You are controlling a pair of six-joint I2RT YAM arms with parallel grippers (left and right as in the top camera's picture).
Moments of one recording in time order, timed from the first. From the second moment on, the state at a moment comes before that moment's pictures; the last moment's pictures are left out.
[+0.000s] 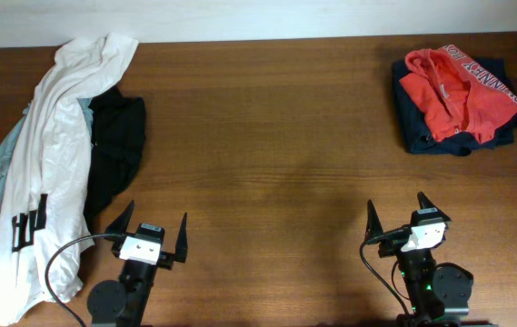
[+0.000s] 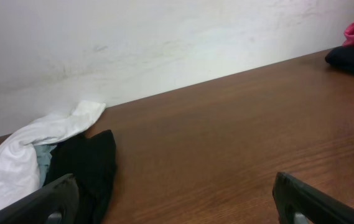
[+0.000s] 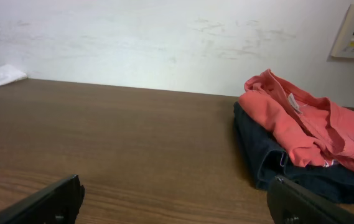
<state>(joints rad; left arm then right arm) -0.02 0.01 0.02 -0.06 0.20 0.18 -0.05 0.01 0.01 -0.06 -0.16 -0.05</state>
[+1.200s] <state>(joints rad) -0.02 0.01 0.02 -0.04 0.22 0.18 -0.05 0.01 0.01 -0.03 -0.16 -0.05</state>
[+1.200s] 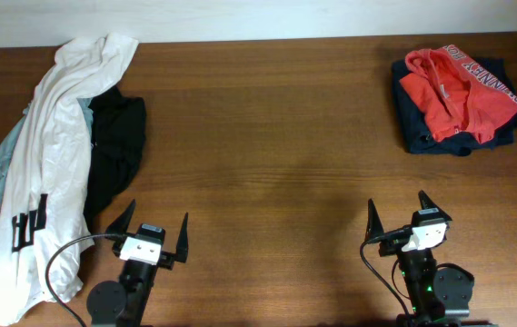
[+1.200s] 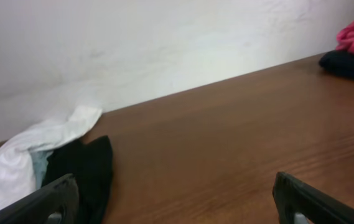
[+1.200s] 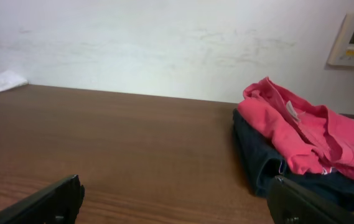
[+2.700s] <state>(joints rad) -0.02 1.28 1.21 -0.84 0.40 0.23 -0.05 1.30 1.25 -0.74 -0.33 0.03</state>
